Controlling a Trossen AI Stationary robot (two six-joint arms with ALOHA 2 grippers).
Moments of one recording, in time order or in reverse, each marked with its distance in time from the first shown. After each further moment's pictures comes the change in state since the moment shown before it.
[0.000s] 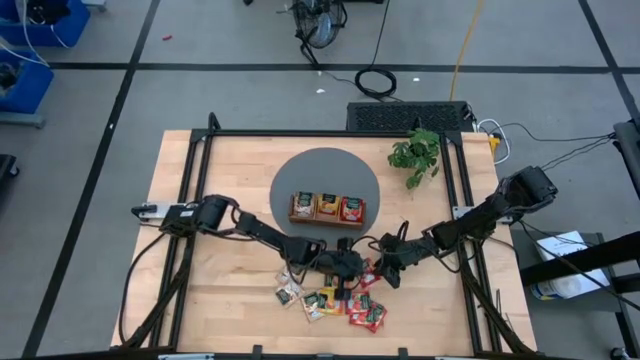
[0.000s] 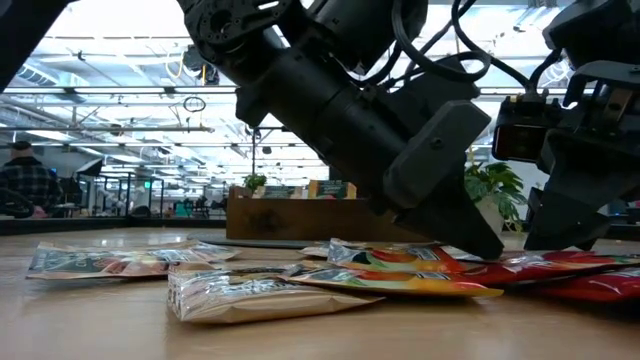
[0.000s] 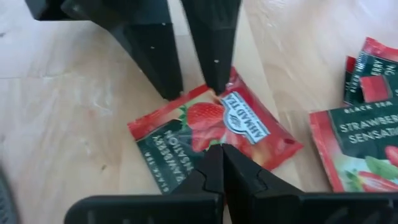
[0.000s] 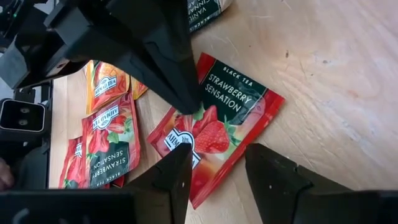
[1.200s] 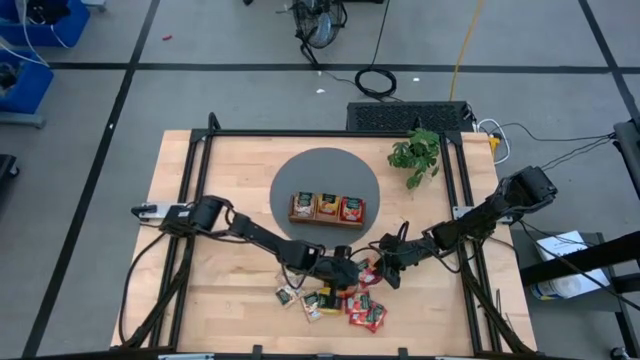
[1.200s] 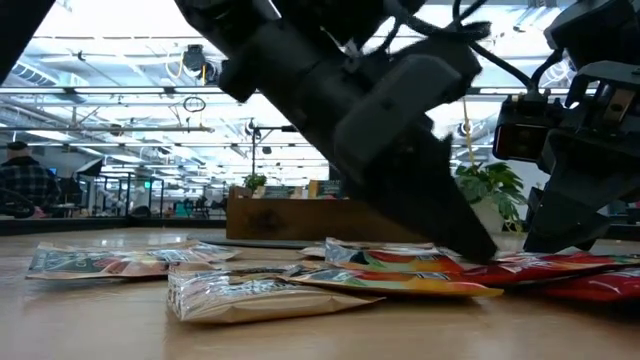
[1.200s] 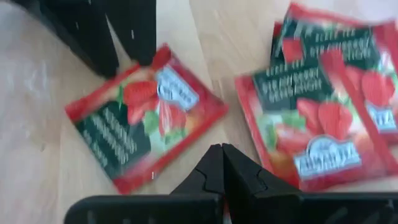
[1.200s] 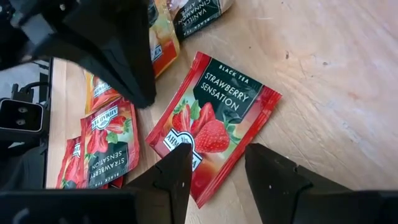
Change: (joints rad) left arm -0.038 -0.037 0.013 -0.140 0.096 0.024; right arm 0.001 0.002 -0.001 -0.006 0.024 -0.016
